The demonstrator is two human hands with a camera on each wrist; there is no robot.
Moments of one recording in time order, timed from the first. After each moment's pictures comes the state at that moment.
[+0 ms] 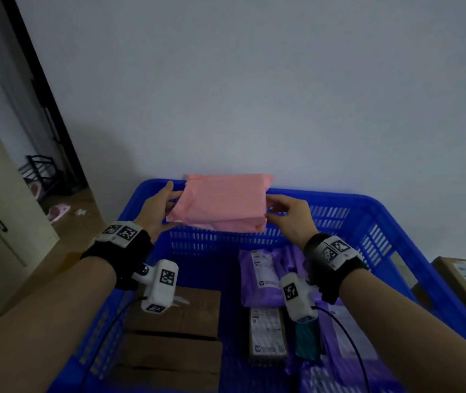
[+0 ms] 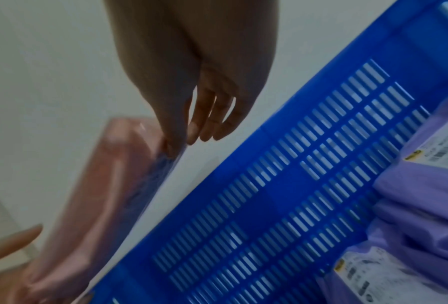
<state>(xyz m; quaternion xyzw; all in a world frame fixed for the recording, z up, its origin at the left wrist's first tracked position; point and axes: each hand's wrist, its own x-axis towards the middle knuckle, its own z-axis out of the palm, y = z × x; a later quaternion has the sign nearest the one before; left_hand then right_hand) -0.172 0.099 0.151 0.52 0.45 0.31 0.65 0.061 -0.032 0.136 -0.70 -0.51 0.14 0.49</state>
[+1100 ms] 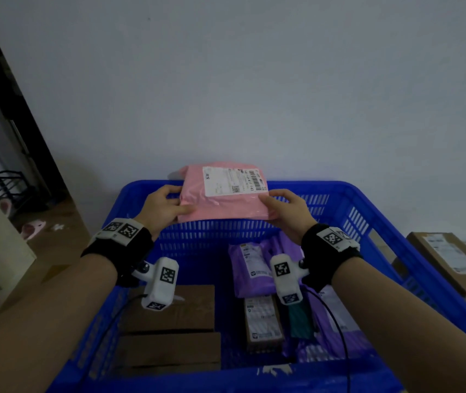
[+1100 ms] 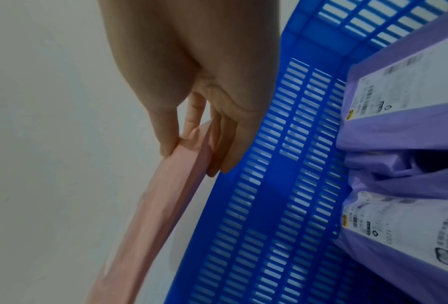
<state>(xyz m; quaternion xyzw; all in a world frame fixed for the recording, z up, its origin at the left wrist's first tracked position) -0.160 0.084 0.151 0.64 0.39 0.29 0.60 0.049 -0.059 0.144 -0.63 -0.24 0.34 0.66</state>
